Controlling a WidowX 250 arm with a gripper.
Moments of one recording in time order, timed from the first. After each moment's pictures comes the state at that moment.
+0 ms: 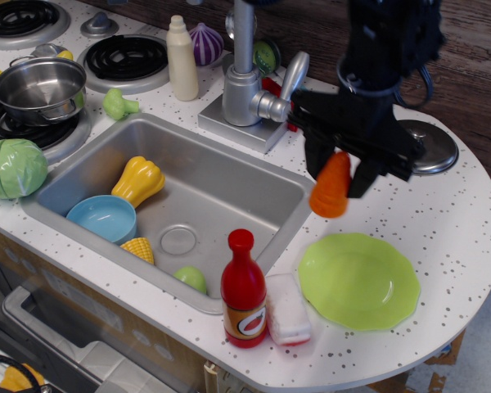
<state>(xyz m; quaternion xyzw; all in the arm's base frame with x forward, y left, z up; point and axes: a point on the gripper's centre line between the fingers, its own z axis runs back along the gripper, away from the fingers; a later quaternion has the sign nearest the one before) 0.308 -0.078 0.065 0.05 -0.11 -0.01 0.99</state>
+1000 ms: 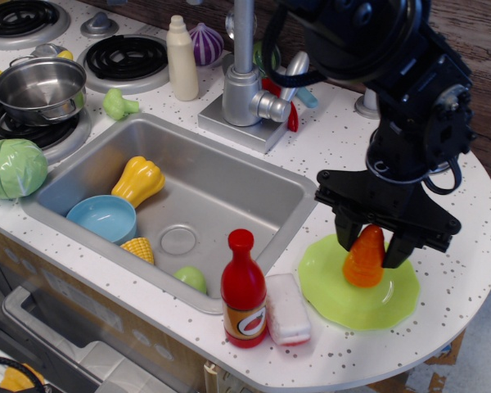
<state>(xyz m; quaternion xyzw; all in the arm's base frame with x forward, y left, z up) 0.292 -0.119 0.037 0.01 -0.11 0.02 0.99</state>
